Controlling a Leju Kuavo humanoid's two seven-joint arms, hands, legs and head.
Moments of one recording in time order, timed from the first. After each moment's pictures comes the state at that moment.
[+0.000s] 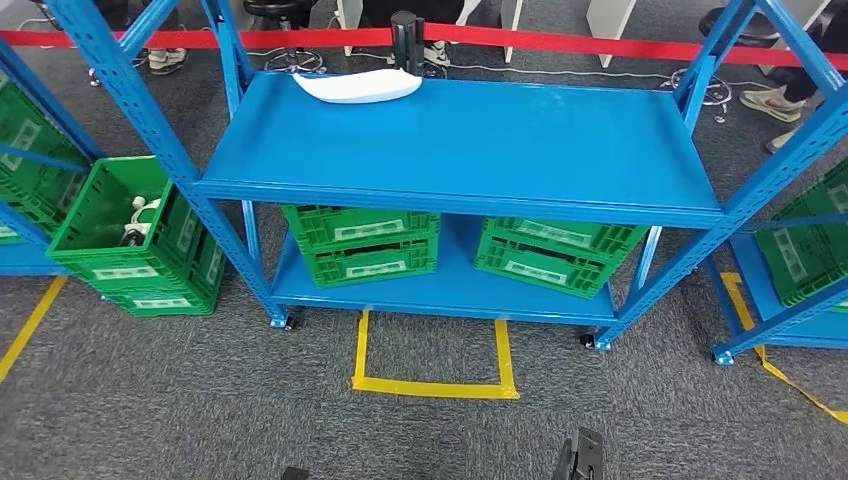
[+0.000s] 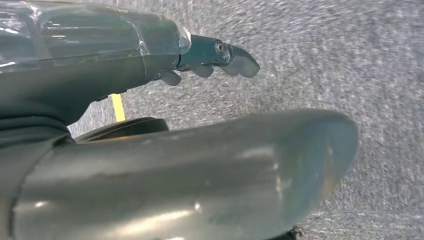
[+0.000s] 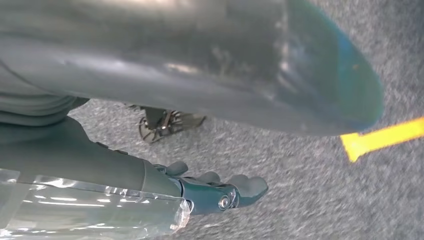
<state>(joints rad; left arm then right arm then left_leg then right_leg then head) -0.12 0.02 -1.10 -0.24 0.77 0.24 0.07 -0.18 0.01 0.46 -0.27 -0.89 -0.27 -0.30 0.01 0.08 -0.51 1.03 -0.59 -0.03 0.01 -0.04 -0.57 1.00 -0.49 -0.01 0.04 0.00</state>
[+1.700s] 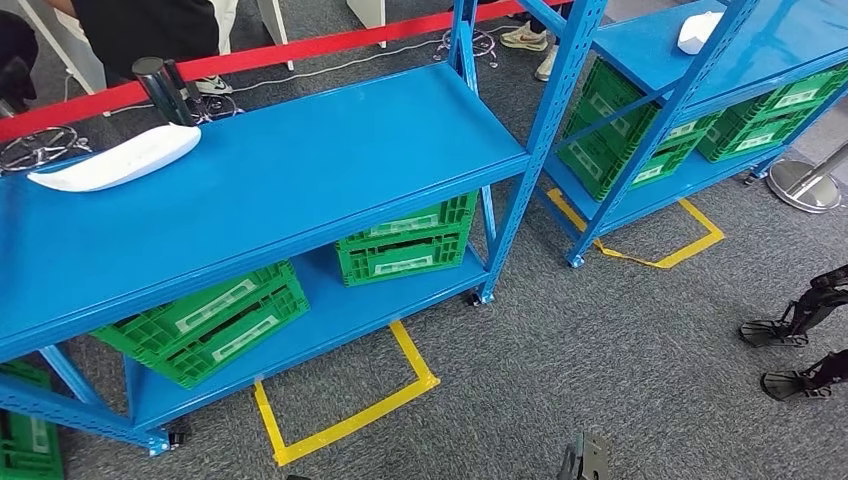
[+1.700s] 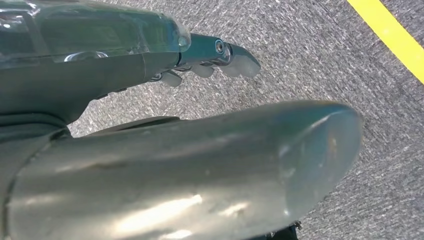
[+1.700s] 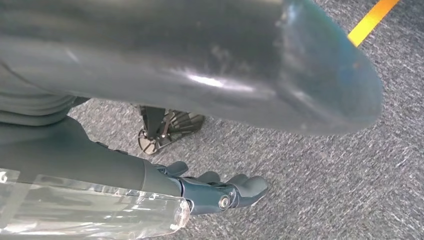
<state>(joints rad) -0.12 -0.01 -1.10 -0.23 0.73 0.26 0.10 -0.14 -0.03 0.48 -0.26 -0.96 -0.20 -0.32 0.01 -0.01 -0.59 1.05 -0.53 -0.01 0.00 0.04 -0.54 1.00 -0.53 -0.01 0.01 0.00</state>
